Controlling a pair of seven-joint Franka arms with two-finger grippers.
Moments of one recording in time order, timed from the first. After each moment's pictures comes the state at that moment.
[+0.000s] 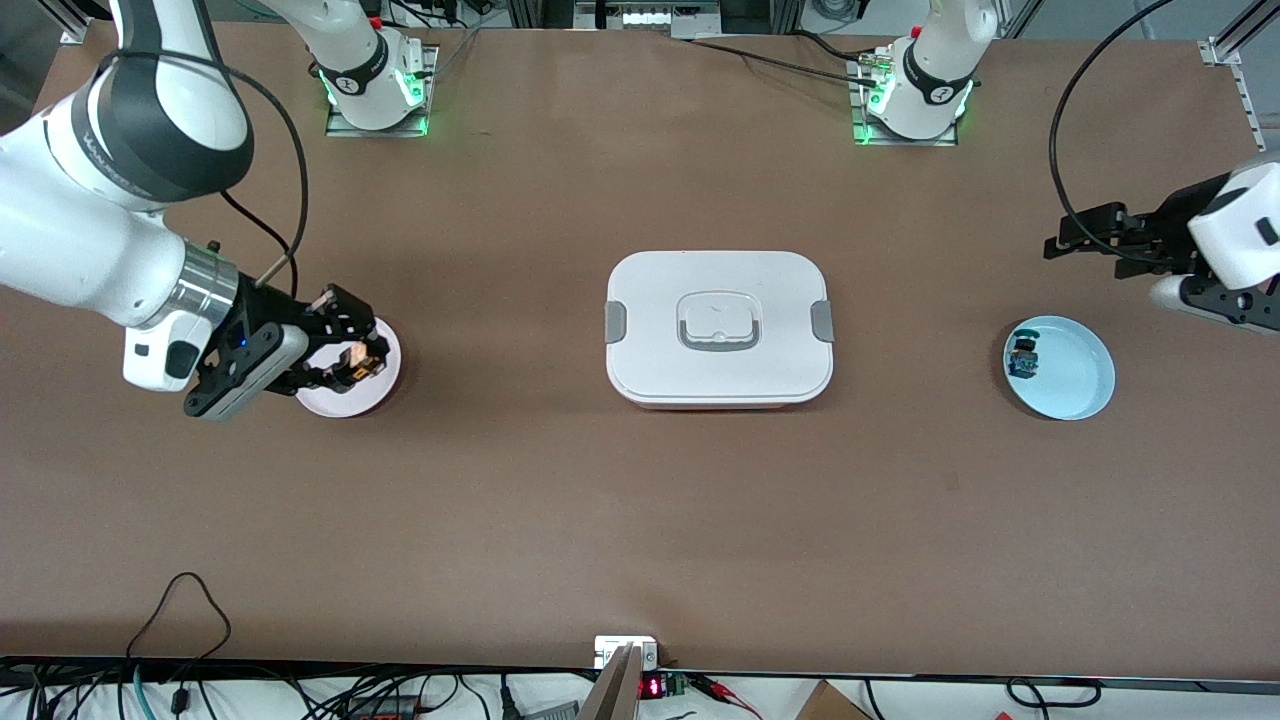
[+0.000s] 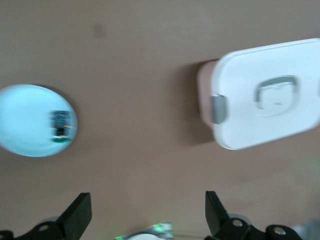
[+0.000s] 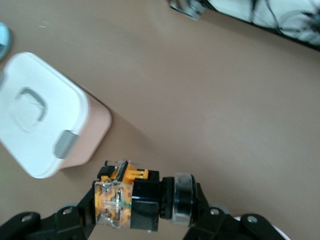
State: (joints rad) left arm 0.13 0.15 -0.05 -1.49 -0.30 1.38 0.18; right arm 0.18 0.26 0.01 -1.58 0.48 1.96 -0.58
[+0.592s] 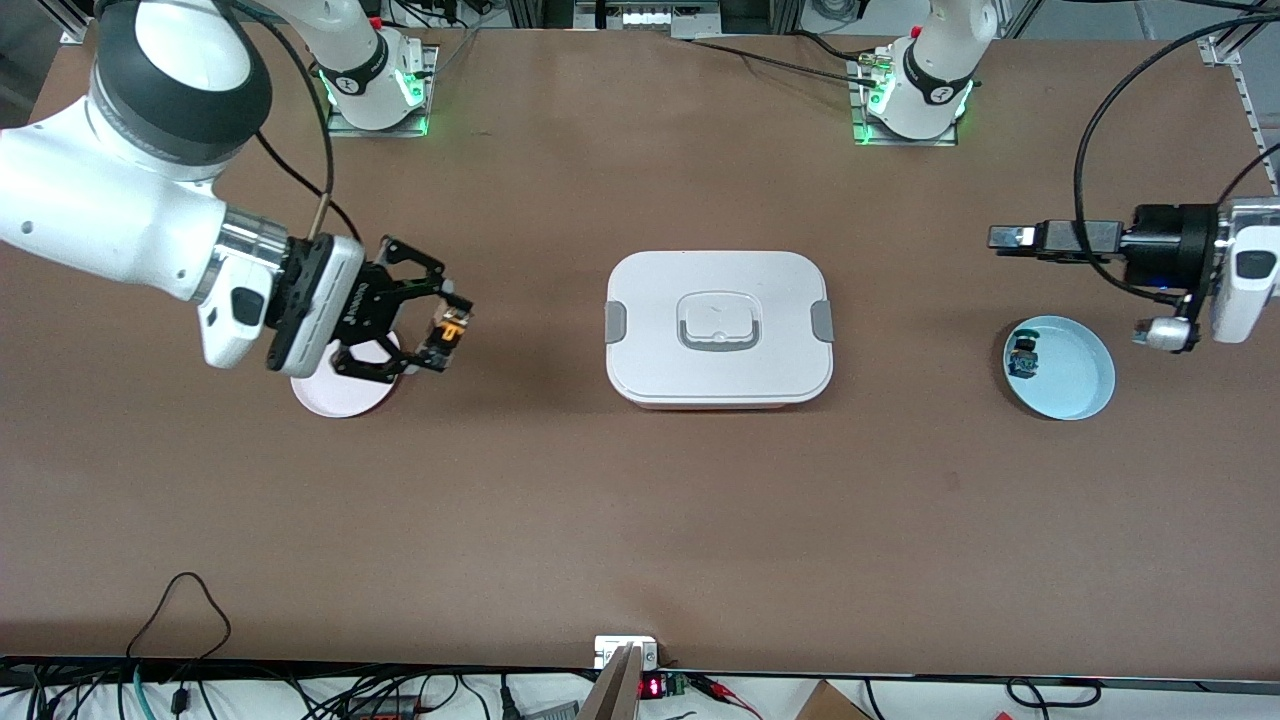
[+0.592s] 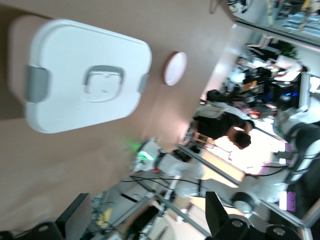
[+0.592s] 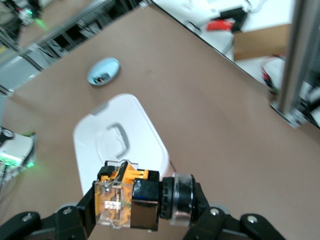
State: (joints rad) left arm 0.20 0.23 -0.07 -1.61 -1.04 1.32 -0.08; right arm 0.29 0.25 0.01 -1.58 0.87 2.02 -1.03
